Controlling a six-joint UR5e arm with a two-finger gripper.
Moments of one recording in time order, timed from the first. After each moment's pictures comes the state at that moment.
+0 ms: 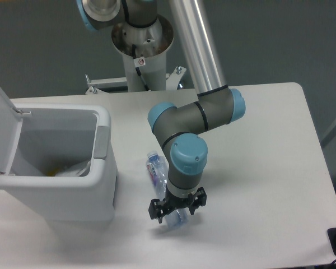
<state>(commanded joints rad) 2.36 -2.20 -1.56 -0.80 1.43 0.09</state>
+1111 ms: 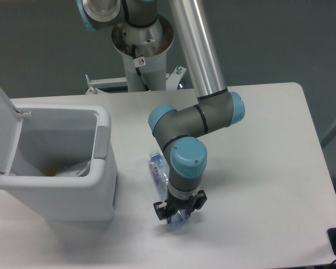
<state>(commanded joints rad) 2.36 -2.20 -1.56 -0.80 1.46 0.08</state>
